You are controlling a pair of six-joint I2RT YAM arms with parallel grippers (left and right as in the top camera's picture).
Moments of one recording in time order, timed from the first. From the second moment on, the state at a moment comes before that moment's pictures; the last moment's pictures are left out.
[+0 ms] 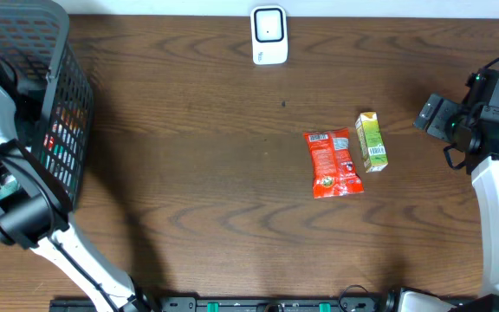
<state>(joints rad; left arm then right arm) 0.56 2.18 1.81 -0.95 -0.09 -0.59 -0.21 1.40 1.21 -0.75 0.10 0.25</state>
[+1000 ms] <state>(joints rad) 0.40 1.57 1.81 -1.24 0.99 -0.26 -0.21 1.40 1.21 -0.75 0.10 0.25</state>
